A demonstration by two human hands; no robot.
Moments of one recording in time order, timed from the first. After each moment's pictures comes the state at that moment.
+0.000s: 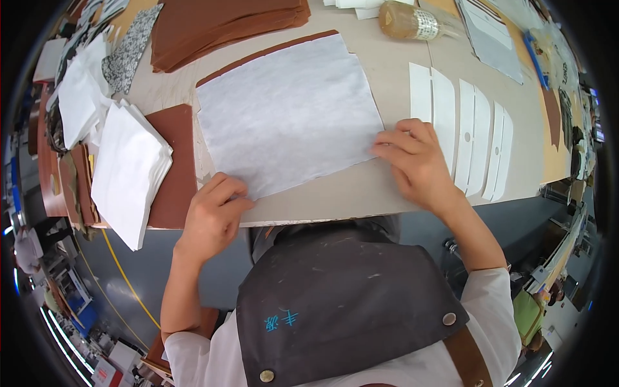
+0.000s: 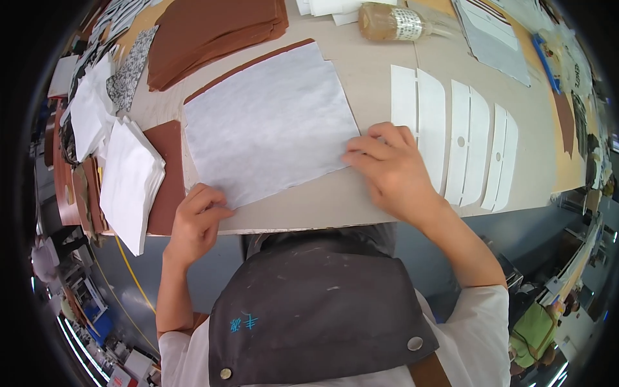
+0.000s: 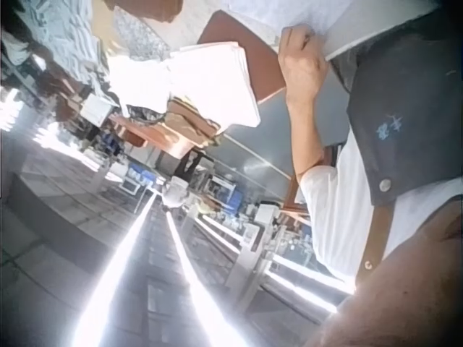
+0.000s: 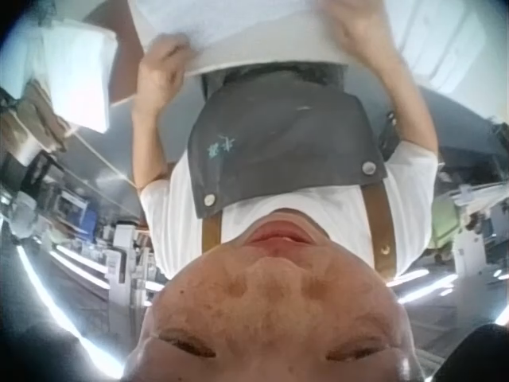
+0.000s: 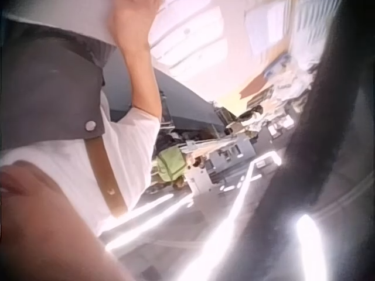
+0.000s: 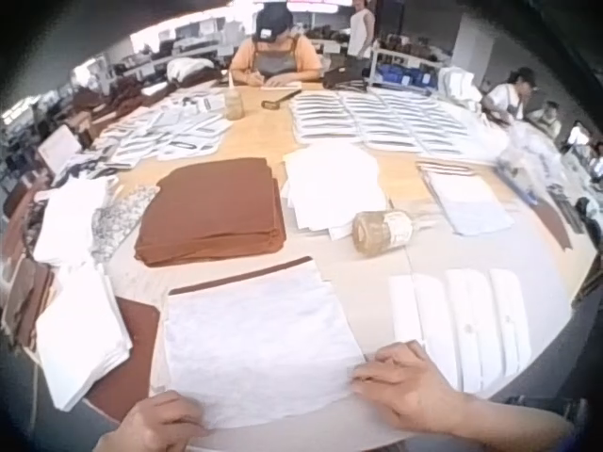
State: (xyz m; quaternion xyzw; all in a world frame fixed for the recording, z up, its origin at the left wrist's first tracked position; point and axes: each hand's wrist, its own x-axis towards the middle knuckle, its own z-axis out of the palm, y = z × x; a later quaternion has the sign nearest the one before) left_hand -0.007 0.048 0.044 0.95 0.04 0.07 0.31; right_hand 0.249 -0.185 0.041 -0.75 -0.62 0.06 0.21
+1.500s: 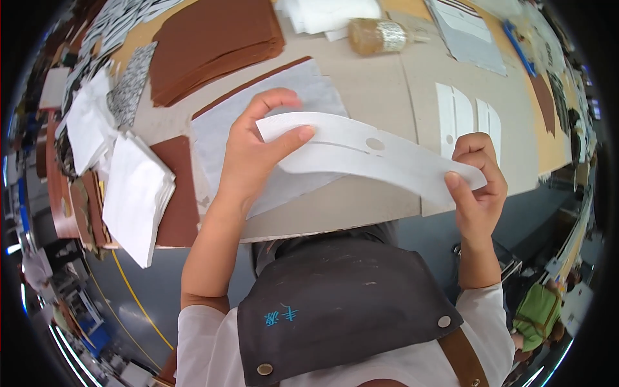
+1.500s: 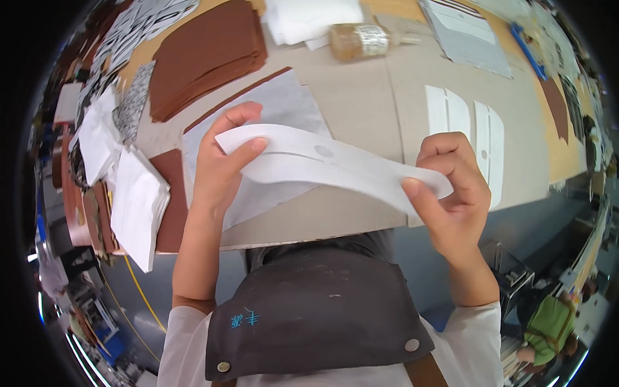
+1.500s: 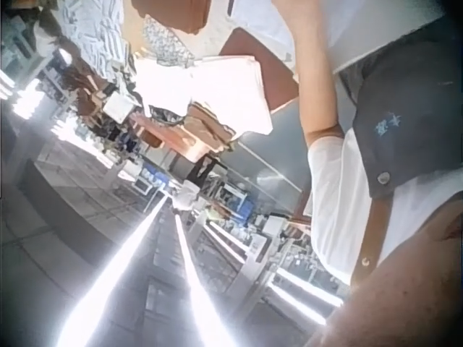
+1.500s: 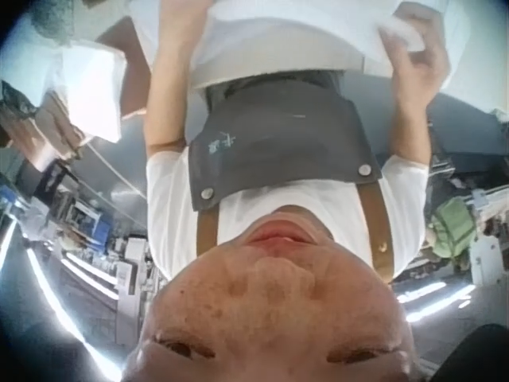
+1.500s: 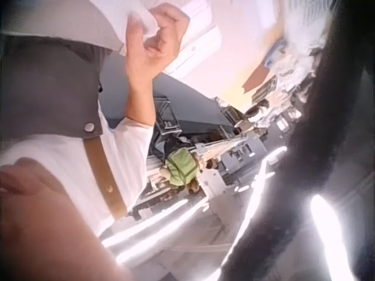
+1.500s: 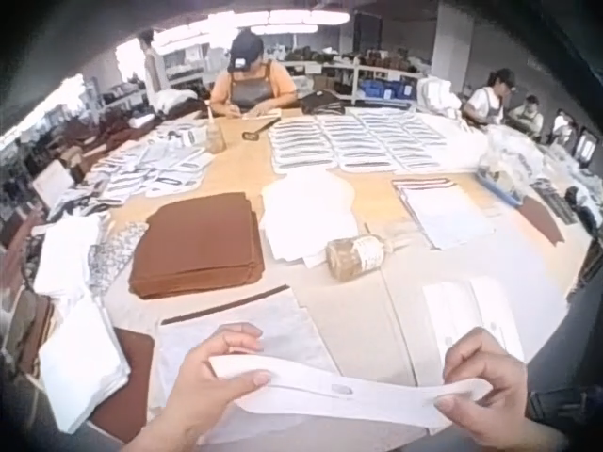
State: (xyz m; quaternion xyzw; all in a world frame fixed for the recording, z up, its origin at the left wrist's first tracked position) left_hand 0.128 0.024 0.057 0.62 0.20 0.17 0.74; right_hand 0.250 -0.232 0.111 -0.75 -0.37 0.07 0.54
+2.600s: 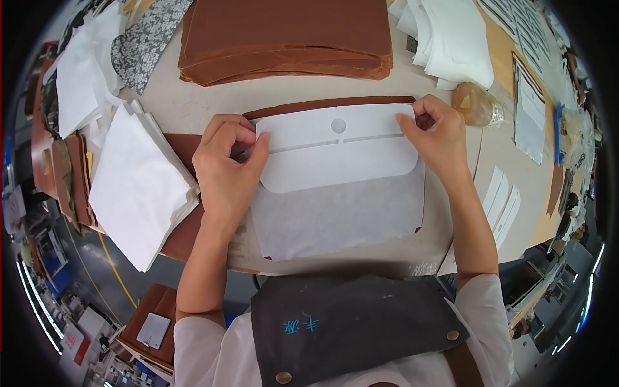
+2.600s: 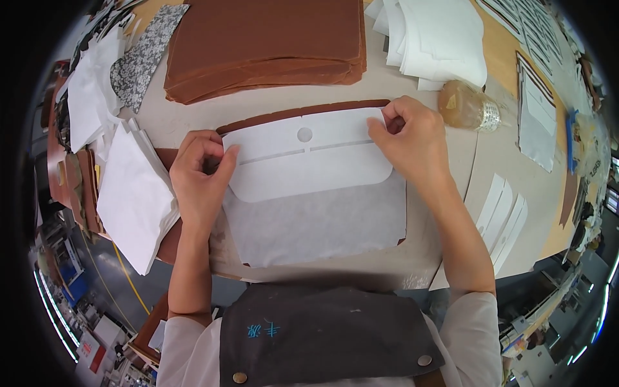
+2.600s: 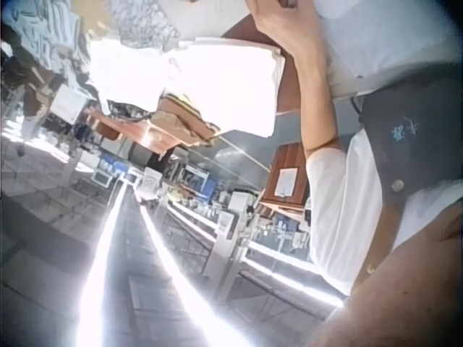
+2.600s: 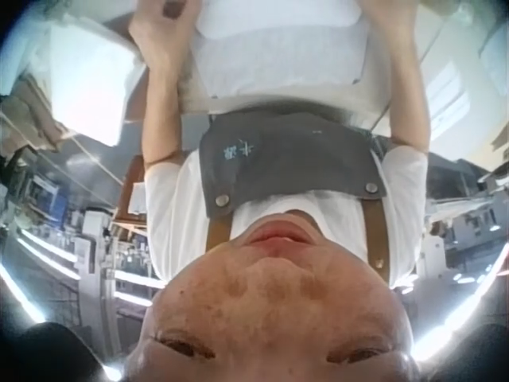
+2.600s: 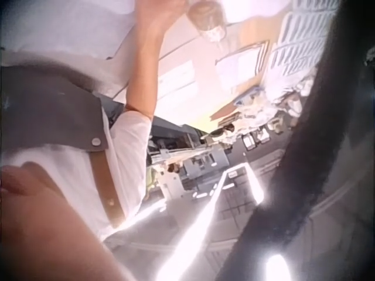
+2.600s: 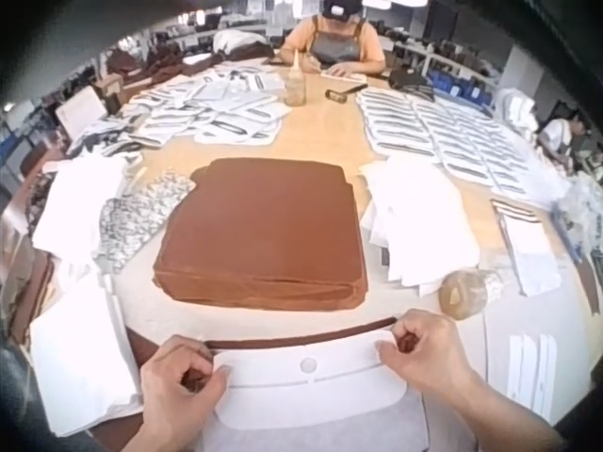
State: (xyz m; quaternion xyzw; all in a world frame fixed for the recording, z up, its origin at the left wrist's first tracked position) left_hand 0.075 0.112 0.015 0.79 0.41 0.25 0.38; right_hand 0.313 -0.035 0.024 -0.84 -0.38 0.18 0.33
